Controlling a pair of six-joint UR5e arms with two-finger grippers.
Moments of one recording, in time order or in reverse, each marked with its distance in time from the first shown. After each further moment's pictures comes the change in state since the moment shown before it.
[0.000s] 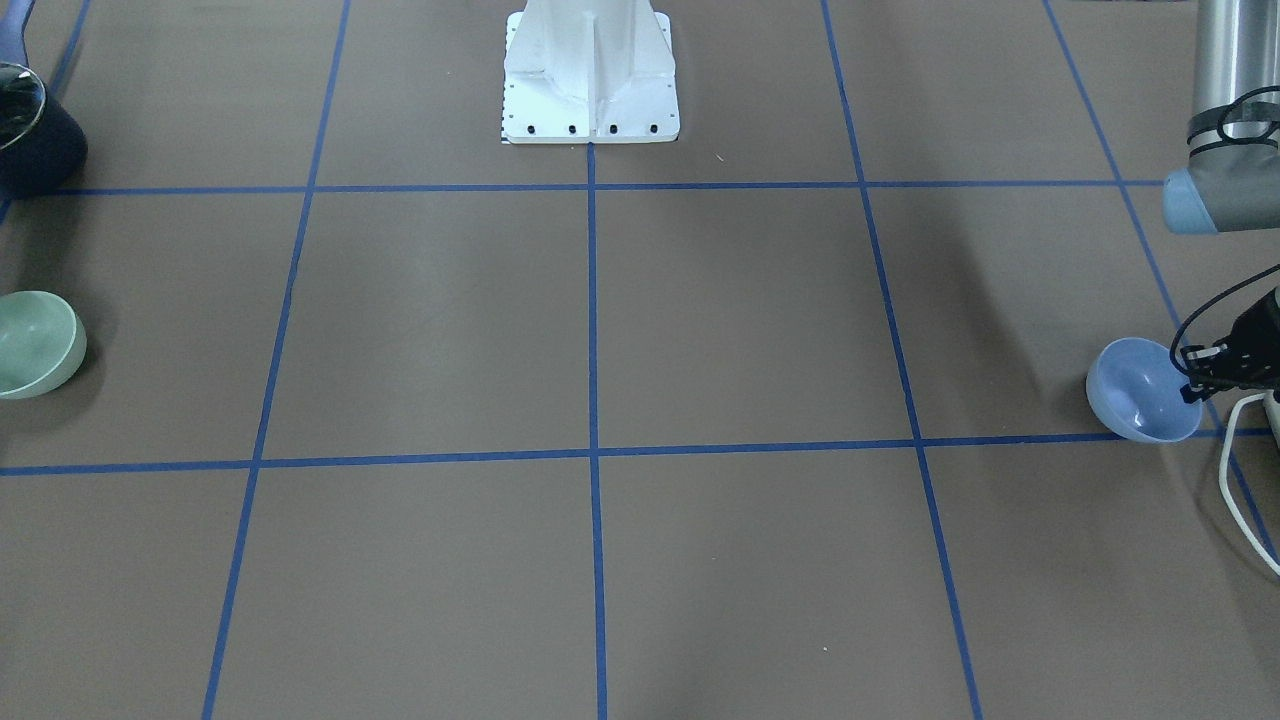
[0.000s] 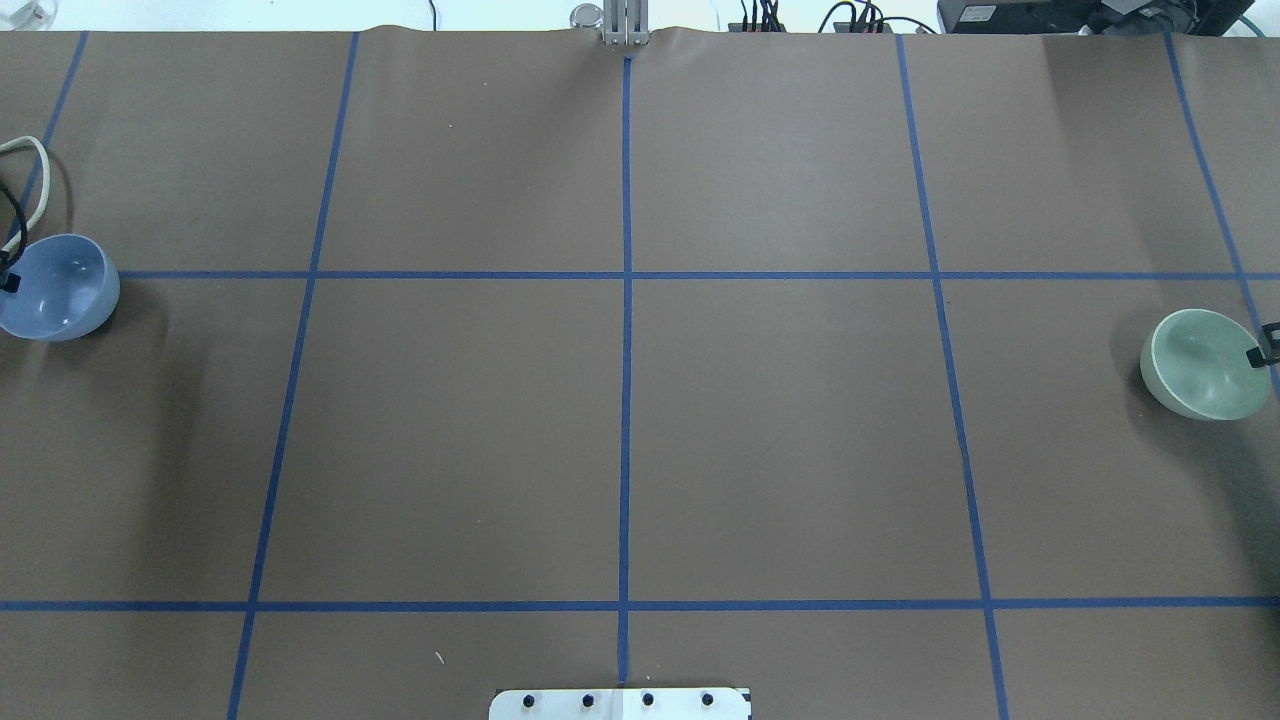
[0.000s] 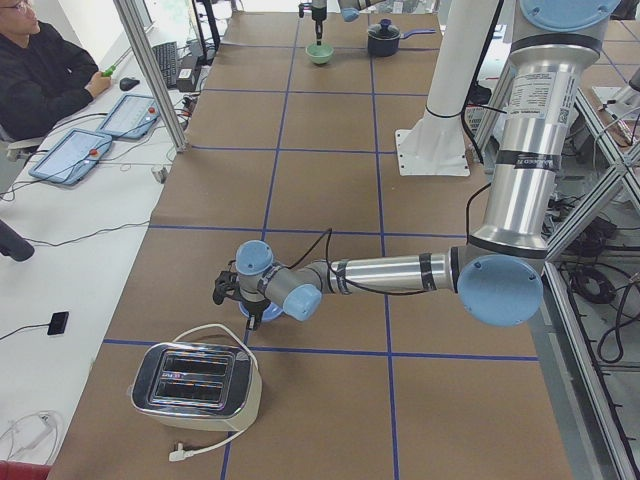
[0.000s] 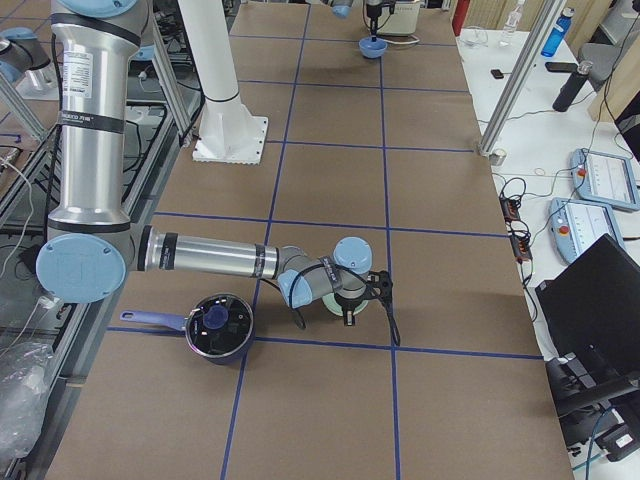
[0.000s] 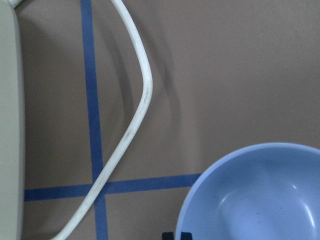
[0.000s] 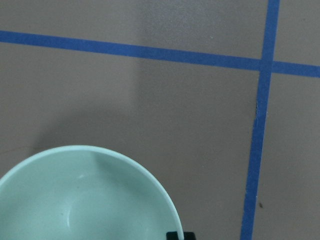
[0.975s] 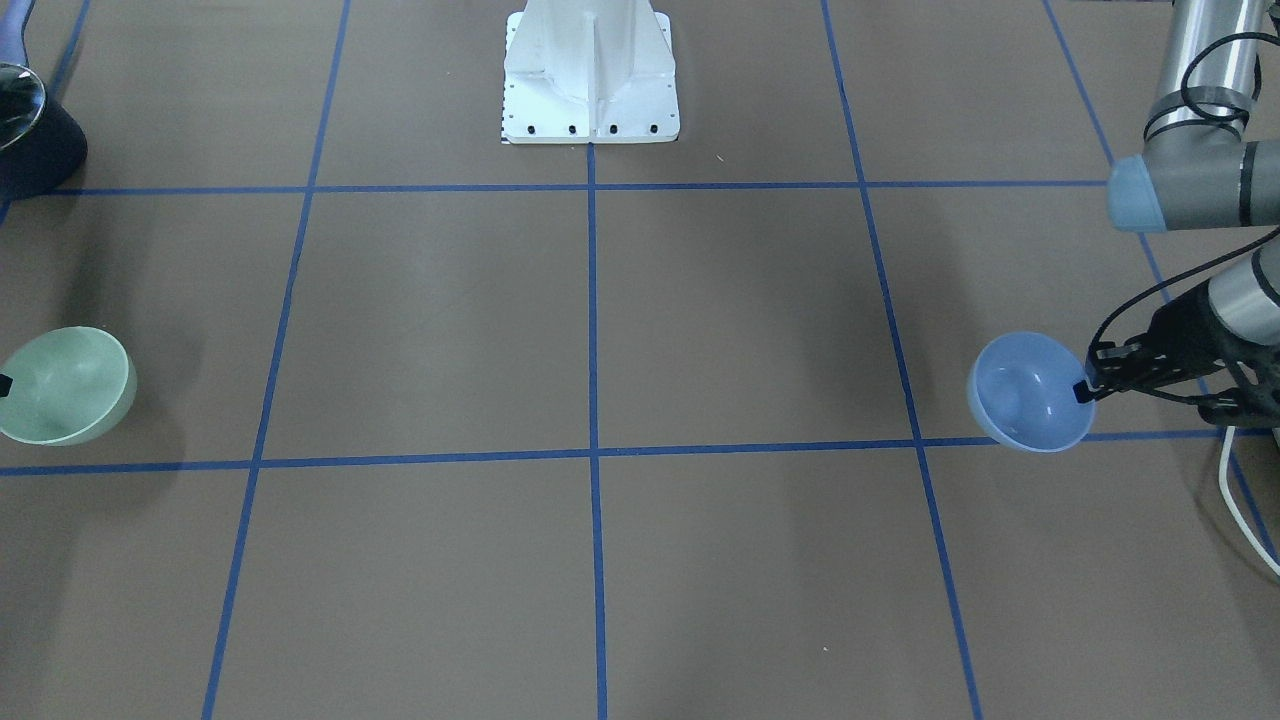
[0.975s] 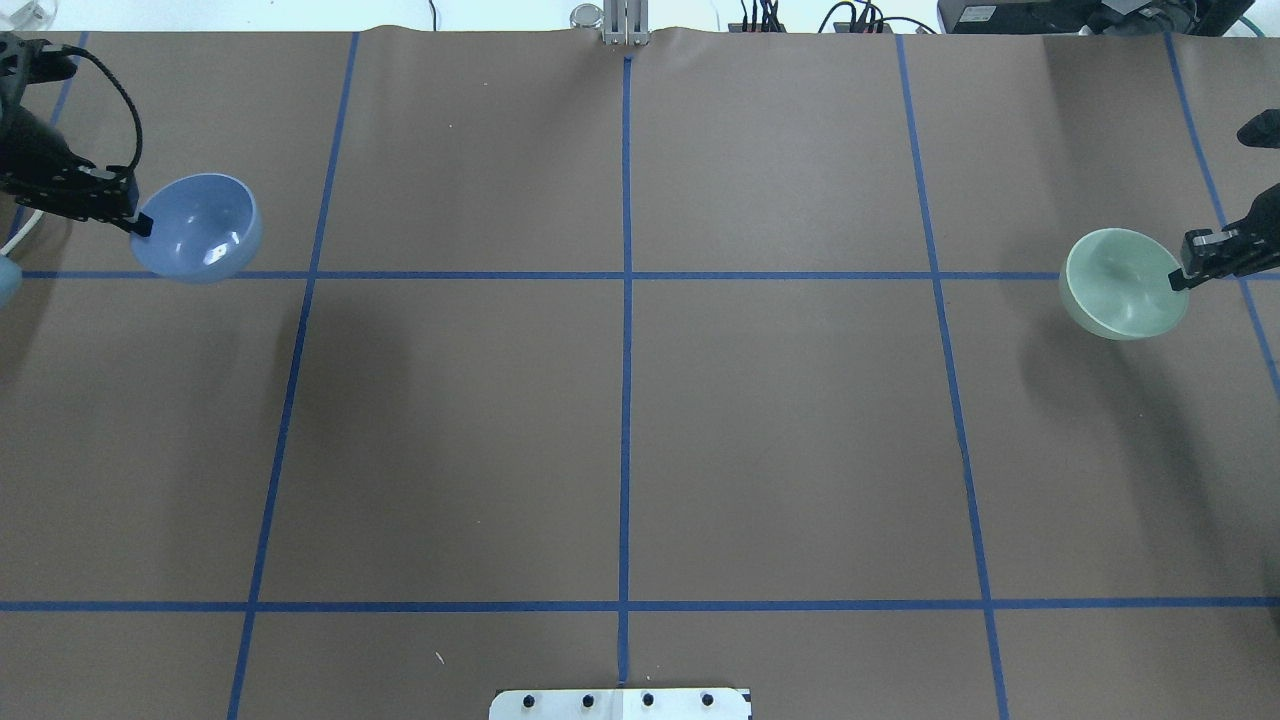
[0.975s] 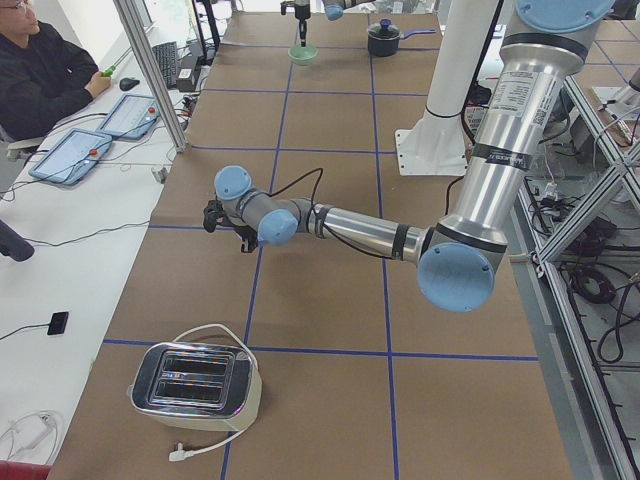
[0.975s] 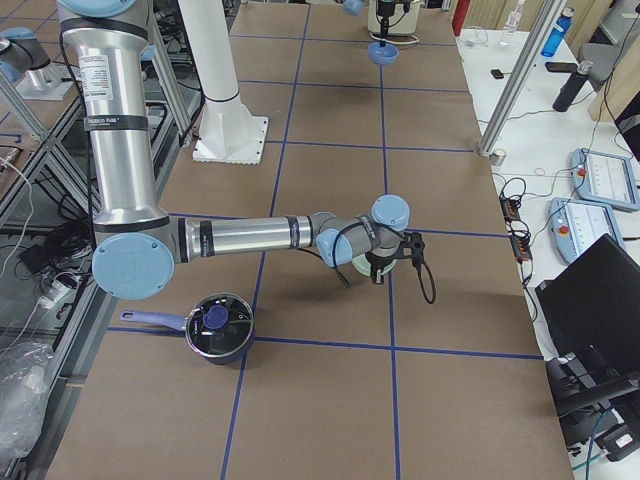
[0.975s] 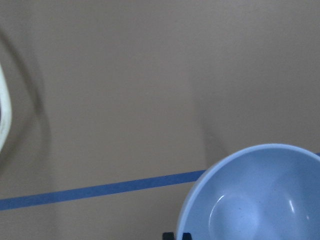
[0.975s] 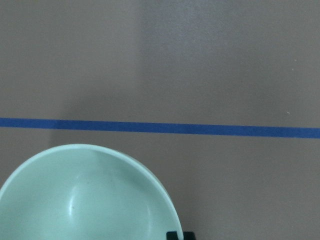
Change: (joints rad) left arm 0.080 -0.167 -0.251 0.274 -0.179 -0.281; right arm 0.002 0.200 0.049 -0.198 0.087 0.096
